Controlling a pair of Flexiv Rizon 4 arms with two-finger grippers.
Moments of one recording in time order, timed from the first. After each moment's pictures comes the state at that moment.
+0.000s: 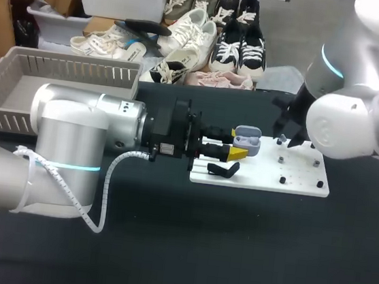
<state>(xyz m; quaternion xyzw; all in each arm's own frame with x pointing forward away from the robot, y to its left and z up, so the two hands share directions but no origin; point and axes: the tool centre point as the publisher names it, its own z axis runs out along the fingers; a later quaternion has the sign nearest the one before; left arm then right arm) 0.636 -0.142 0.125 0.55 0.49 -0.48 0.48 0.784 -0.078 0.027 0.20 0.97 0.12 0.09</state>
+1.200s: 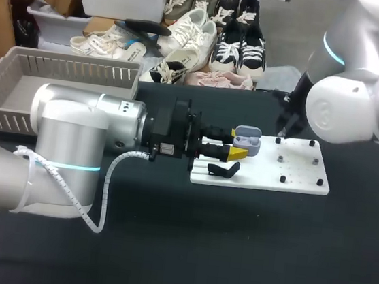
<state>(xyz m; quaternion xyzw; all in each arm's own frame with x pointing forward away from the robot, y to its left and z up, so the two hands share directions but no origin) 0.636 -0.142 0.125 0.55 0.49 -0.48 0.48 0.786 -0.075 0.047 0.18 0.97 0.12 0.08</state>
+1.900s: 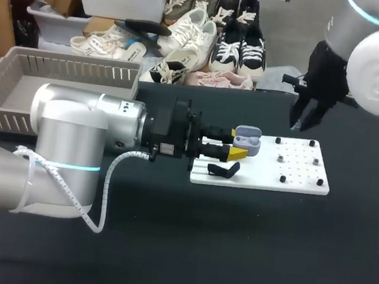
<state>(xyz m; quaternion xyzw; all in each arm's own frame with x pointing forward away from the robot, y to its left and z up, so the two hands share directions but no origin) 0.636 -0.142 0.125 0.55 0.49 -0.48 0.48 0.683 -0.070 0.161 0.08 0.99 0.09 0.05</state>
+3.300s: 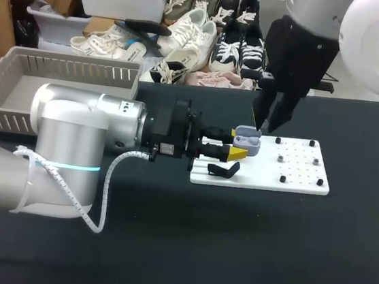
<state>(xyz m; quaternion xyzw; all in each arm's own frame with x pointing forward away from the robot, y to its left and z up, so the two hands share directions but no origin) 0.636 -0.142 0.125 0.55 0.49 -0.48 0.48 0.586 0.011 0.237 -0.06 0.99 0.09 0.04</state>
